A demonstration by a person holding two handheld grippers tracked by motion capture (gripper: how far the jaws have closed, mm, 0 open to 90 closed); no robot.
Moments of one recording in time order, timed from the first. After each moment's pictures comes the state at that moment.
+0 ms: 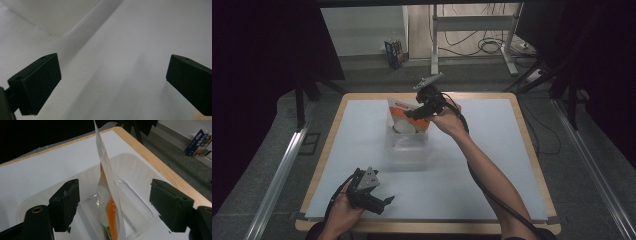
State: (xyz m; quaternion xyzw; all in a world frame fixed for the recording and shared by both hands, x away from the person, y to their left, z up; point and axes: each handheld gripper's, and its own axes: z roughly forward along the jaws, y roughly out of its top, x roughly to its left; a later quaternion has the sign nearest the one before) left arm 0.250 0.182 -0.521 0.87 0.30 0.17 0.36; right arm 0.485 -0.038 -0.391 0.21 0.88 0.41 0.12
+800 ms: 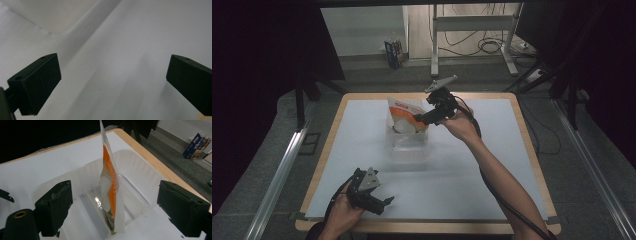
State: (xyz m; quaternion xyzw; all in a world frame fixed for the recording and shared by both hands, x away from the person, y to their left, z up) left arm 0.250 0.181 -0.524 0.87 0.29 0.18 0.35; right arm 0.465 -0.071 -0.381 0.20 0.88 0.42 0.12
